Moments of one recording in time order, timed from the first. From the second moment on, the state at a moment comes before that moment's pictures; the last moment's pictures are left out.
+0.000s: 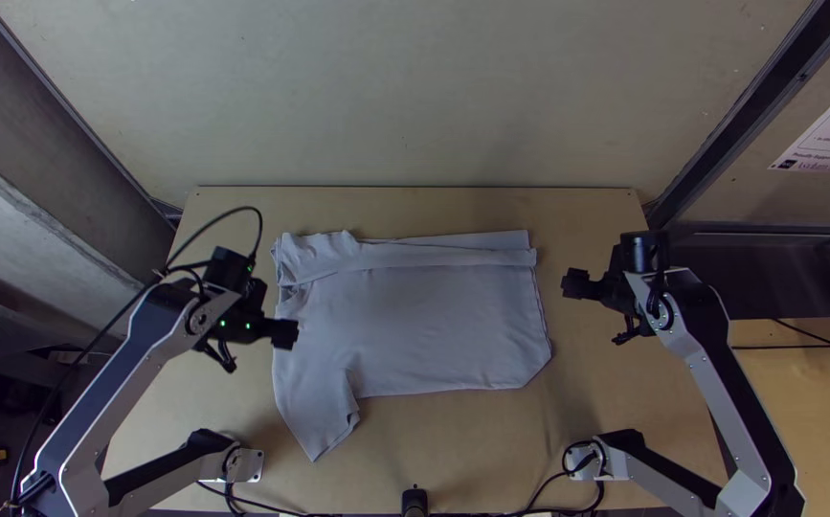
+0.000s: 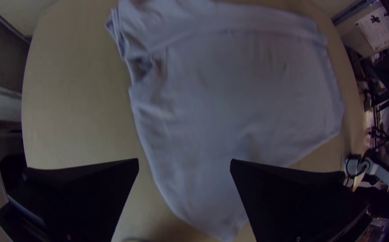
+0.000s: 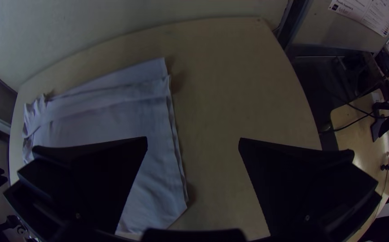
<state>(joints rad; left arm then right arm) -0.31 1.09 1.09 -1.17 0.04 -0.16 0.20 1.12 1.11 -0.92 0.12 0.31</state>
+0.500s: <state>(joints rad) -0.50 0.97 0.83 -1.26 0.04 -0.29 0.18 1.12 1.07 -0.96 0.10 0.31</state>
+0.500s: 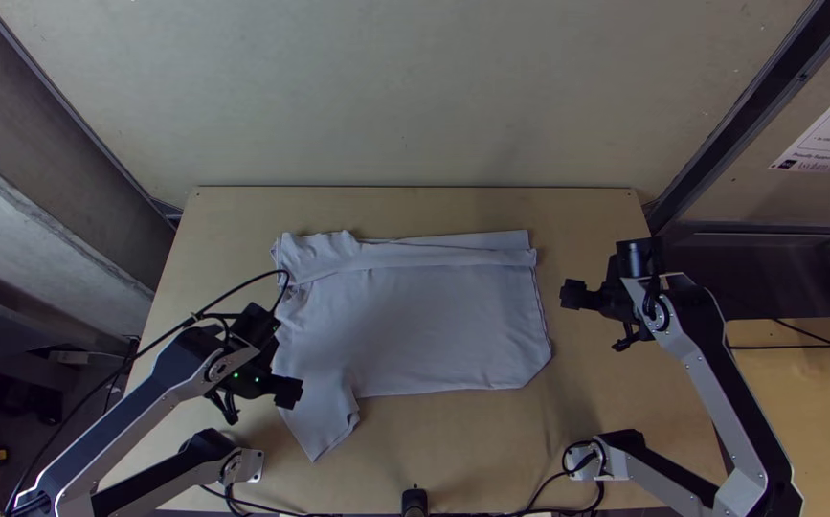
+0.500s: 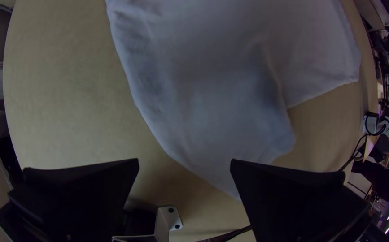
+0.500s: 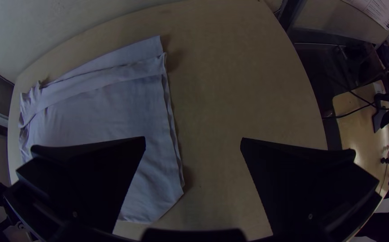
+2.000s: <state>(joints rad) -0.44 1.14 0.72 -1.06 0.02 -0.24 0.23 1.28 0.84 -1.14 -0.06 0.25</state>
